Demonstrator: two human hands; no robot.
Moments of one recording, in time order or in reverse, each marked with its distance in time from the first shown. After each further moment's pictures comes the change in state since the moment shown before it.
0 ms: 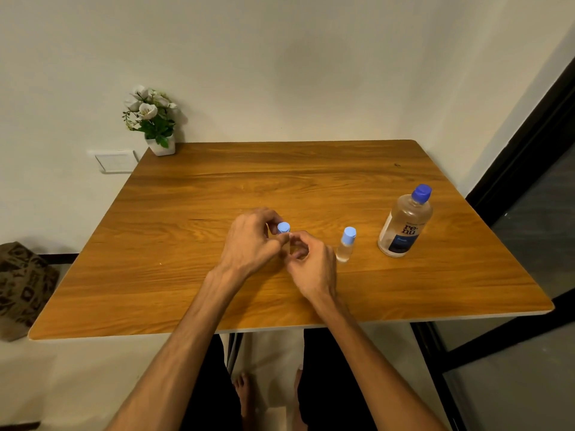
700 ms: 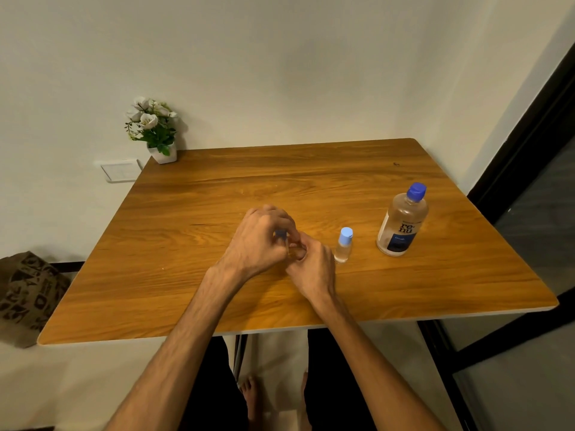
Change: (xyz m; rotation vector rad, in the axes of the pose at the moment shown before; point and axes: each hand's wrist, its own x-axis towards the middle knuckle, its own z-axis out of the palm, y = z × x) left_hand 0.001 0.034 -0.021 0.164 -0.252 0.215; right_hand 0.000 -0.010 -0.005 -0.018 -0.012 -0.001
